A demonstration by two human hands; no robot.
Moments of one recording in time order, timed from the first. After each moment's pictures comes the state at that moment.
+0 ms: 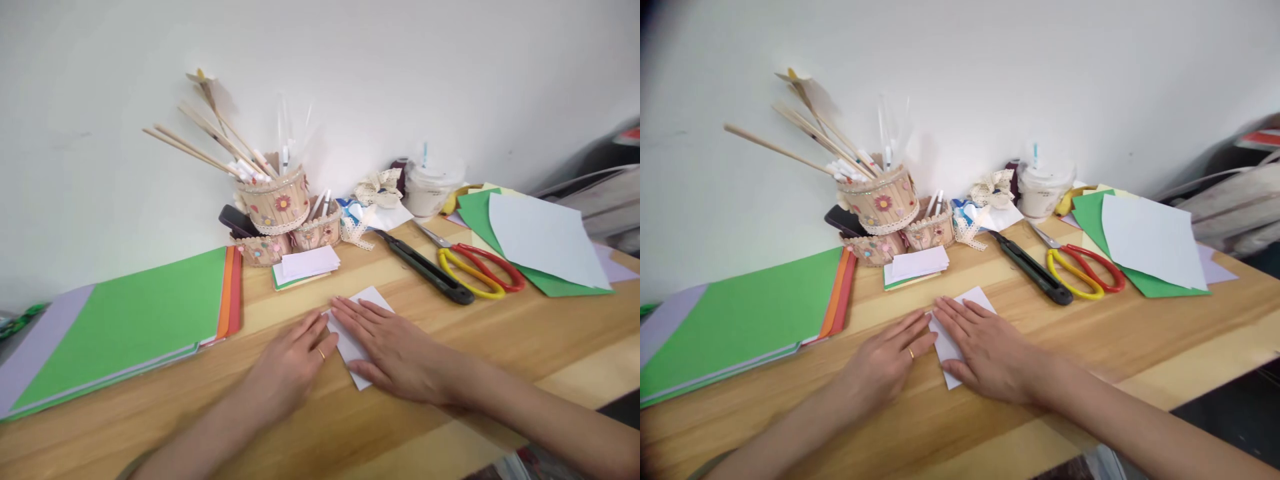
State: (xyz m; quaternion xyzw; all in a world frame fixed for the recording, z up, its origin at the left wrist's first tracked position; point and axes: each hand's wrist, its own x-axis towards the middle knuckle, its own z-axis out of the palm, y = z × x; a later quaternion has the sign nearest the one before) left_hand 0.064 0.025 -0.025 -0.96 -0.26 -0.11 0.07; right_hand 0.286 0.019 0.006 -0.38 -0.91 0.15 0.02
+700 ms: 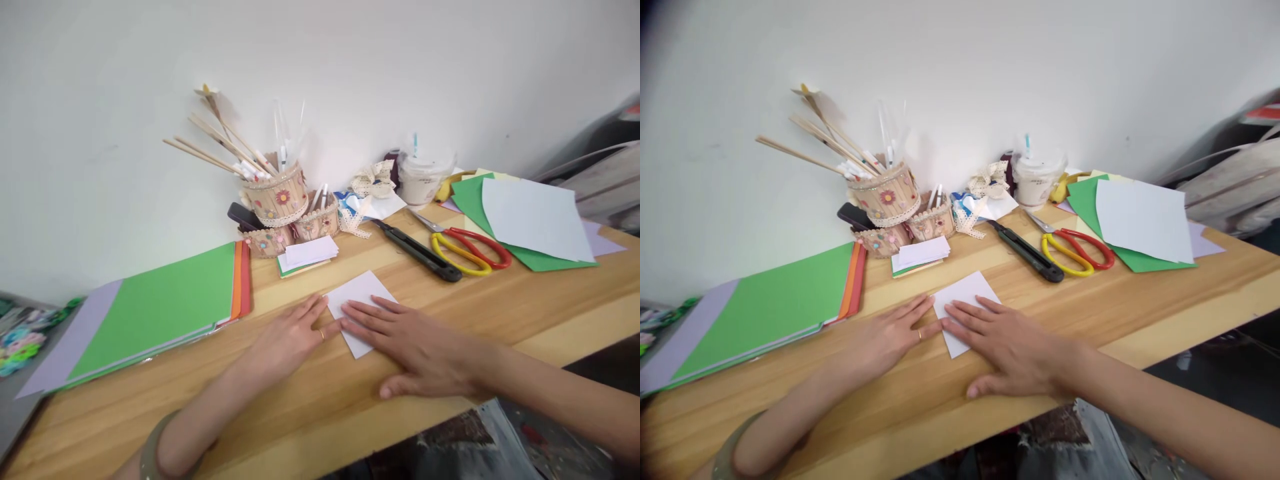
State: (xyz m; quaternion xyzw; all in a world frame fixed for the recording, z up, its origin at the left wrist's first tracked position) left_hand 0.061 0.023 0.002 -0.97 -0.24 0.04 0.10; right_hand 0.314 -0.008 0.003 -0.28 -0.94 0.16 0.04
